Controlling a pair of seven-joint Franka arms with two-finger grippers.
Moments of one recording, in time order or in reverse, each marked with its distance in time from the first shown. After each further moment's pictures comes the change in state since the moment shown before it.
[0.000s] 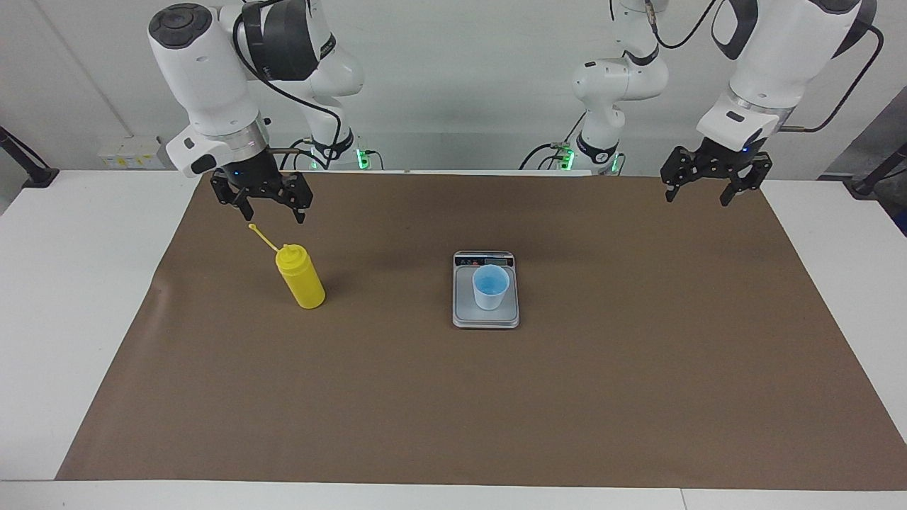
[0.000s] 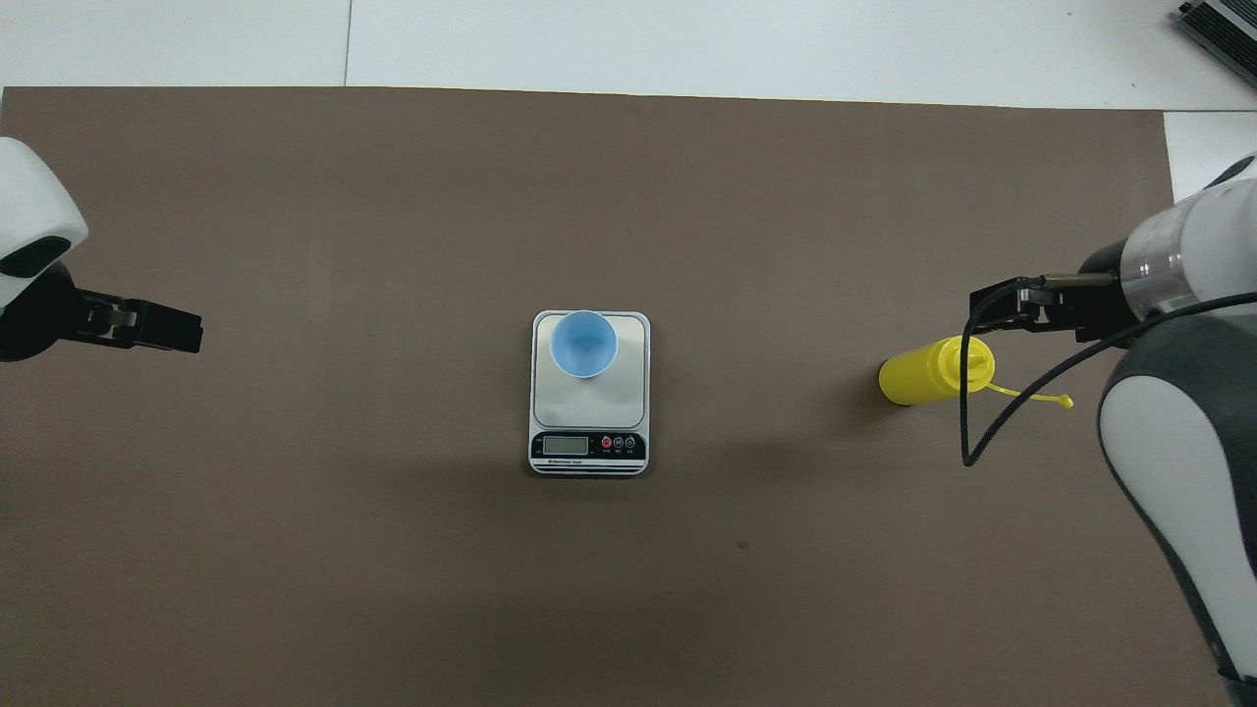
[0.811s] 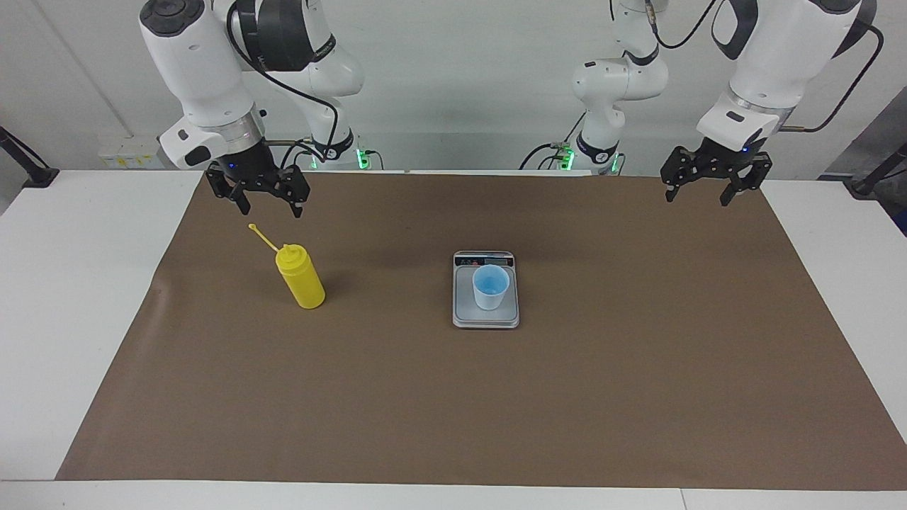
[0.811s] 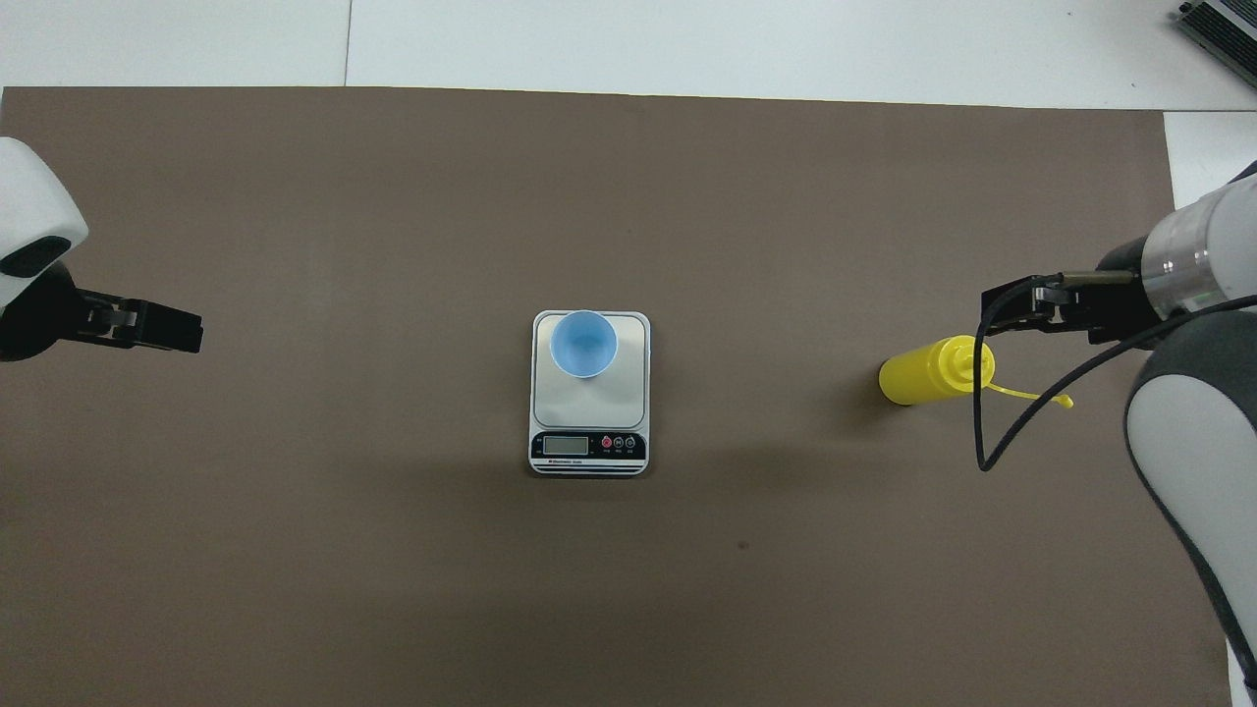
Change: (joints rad) left arm 0.000 0.000 0.000 0.000 0.000 0.000 0.000; right arm -0.001 -0.001 0.001 0.042 0.005 -0.056 0.000
